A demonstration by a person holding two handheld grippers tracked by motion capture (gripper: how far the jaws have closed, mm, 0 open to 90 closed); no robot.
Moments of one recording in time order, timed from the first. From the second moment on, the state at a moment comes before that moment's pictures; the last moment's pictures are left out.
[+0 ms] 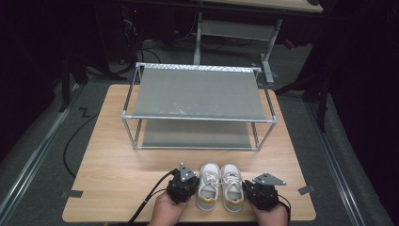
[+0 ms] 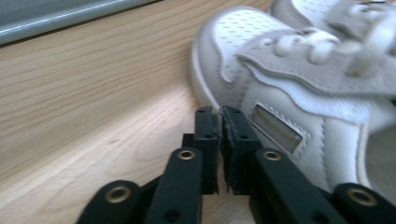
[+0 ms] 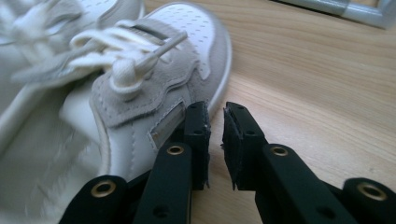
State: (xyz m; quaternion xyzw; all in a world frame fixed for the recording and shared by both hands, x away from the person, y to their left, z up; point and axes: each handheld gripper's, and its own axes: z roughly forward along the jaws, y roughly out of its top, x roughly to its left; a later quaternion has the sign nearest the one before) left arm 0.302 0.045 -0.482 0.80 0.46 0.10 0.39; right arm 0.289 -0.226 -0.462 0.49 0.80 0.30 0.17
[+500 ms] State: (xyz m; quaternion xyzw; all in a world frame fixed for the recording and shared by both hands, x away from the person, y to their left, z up) left arm 0.306 0.042 -0.487 0.79 0.47 0.08 0.39; right arm 0.296 -0.225 -0.466 0.49 0.80 0.30 0.17
